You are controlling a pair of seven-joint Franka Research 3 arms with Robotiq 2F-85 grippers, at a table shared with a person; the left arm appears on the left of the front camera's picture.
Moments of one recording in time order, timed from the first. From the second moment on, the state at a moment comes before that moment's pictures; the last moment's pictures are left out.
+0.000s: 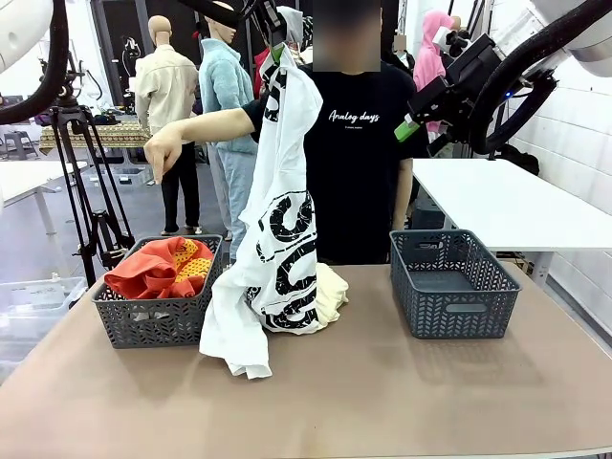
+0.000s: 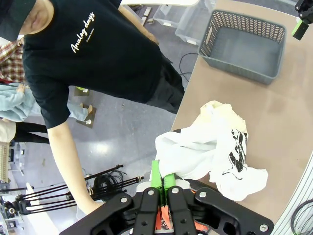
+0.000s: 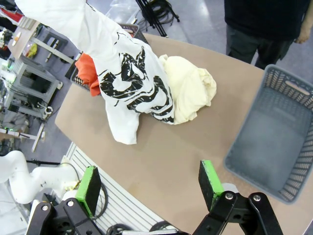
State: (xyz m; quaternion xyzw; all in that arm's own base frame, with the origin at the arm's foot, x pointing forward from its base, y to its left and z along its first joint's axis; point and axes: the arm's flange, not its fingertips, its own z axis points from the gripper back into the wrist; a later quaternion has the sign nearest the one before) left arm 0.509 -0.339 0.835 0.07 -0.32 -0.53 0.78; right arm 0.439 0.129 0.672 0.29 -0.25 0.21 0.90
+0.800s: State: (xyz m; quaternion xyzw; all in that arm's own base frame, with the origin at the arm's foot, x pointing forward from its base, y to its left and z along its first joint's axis) left arm 0.509 -0.339 0.835 0.07 -0.32 -0.53 0.78; right arm 0.439 0.129 0.672 0.29 -0.25 0.21 0.90
